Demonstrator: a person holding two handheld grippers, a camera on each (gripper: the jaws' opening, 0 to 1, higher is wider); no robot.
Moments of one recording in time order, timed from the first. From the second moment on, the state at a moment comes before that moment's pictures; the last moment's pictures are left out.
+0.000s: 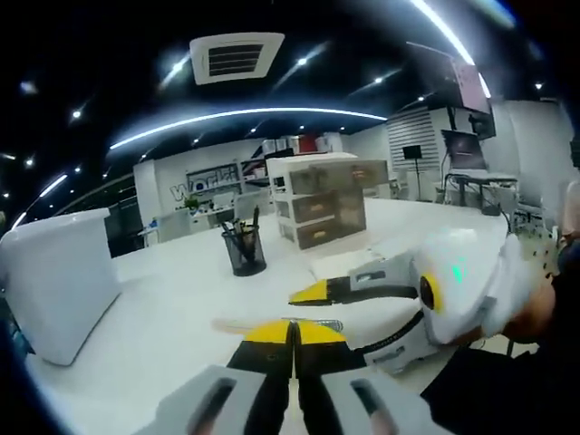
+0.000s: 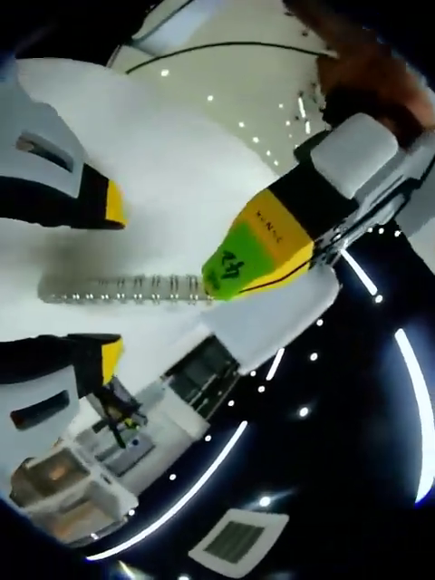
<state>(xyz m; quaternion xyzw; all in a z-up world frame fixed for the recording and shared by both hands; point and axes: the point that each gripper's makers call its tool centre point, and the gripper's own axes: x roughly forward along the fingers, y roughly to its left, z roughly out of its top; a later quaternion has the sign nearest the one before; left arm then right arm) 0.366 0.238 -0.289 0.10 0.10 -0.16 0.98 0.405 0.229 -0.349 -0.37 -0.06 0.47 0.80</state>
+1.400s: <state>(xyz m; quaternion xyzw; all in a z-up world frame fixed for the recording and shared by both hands) 0.353 0.232 -0.270 0.06 0.02 -0.23 0.97 0.422 0.177 -0.329 -0.52 -0.14 0.38 0.76</state>
